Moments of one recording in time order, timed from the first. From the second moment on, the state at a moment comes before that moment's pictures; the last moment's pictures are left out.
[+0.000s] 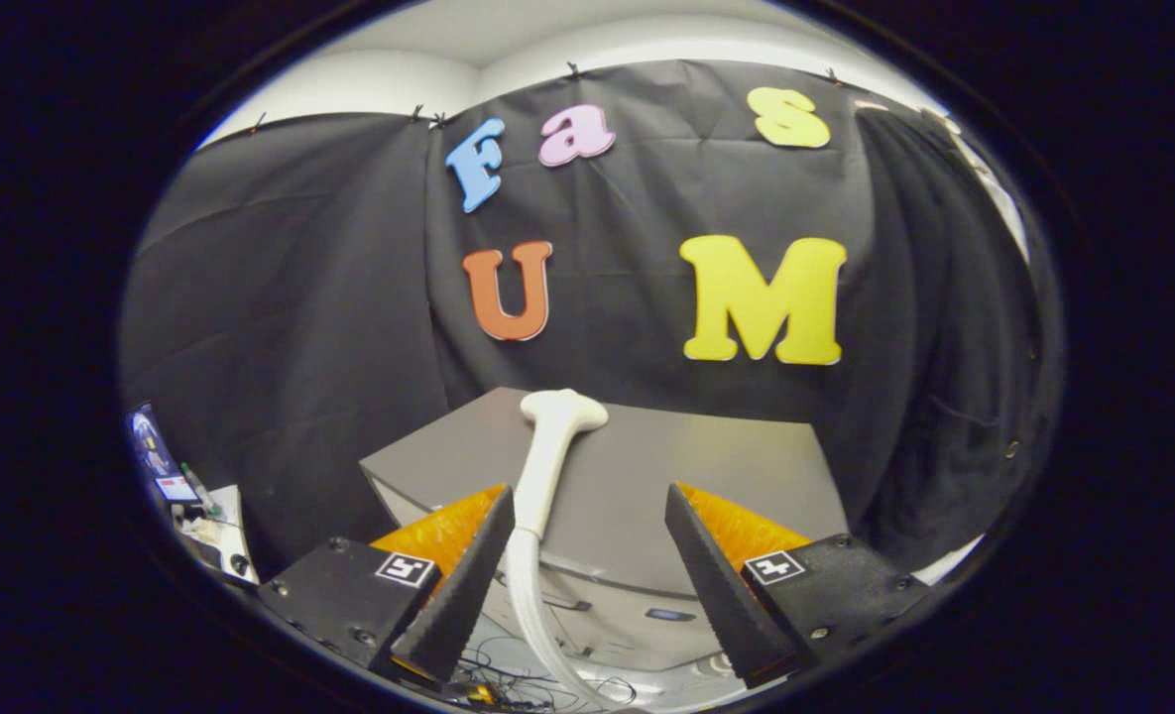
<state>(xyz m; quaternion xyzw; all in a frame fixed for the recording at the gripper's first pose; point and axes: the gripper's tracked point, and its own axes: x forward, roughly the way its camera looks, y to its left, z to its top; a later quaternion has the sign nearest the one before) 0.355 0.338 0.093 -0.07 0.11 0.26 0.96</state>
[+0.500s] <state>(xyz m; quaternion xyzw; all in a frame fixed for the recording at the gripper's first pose) 0.444 0.423 0.022 -0.11 0.22 0.26 0.93</state>
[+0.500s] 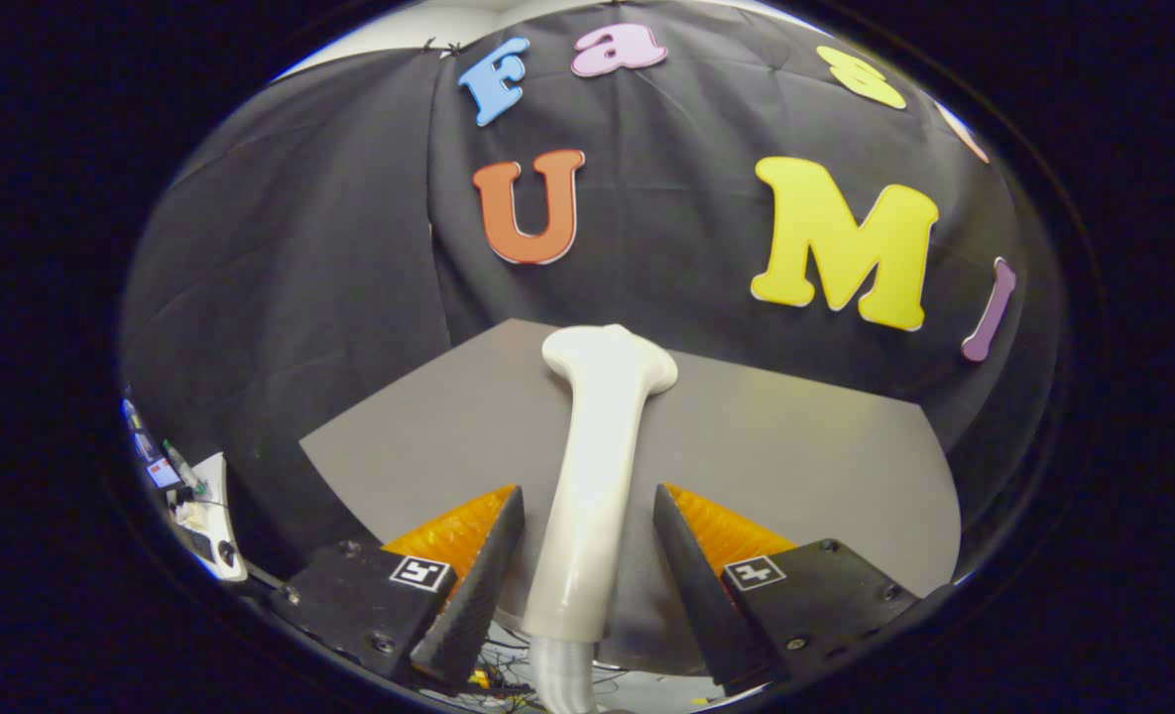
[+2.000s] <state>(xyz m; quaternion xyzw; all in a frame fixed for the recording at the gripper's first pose) 0.361 0.234 0.177 0.03 0.07 0.22 0.97</state>
